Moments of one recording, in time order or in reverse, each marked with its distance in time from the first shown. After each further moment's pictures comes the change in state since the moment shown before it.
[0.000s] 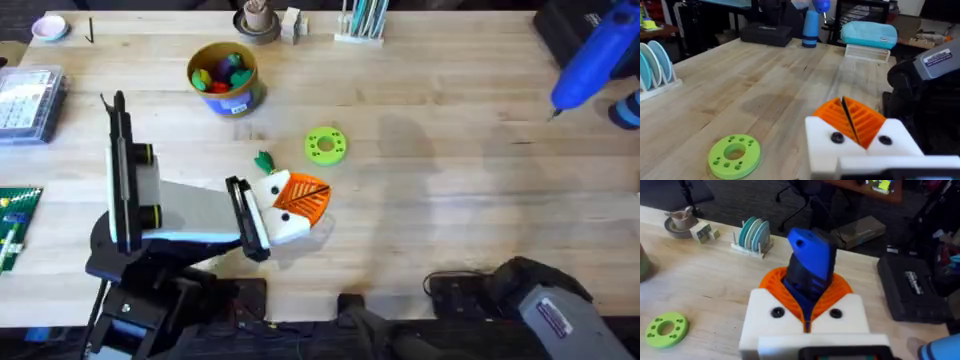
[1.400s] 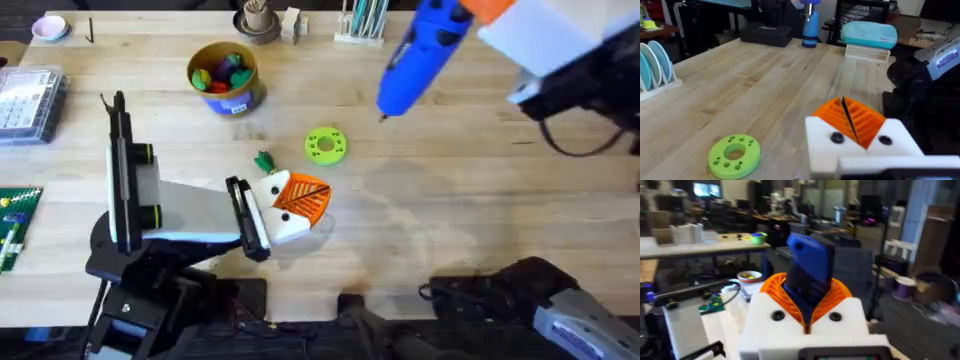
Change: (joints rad) left arm 0.000 0.000 0.000 0.000 0.000 0.000; right arm 0.768 -0.106 -0.382 0.903 -0.116 0.428
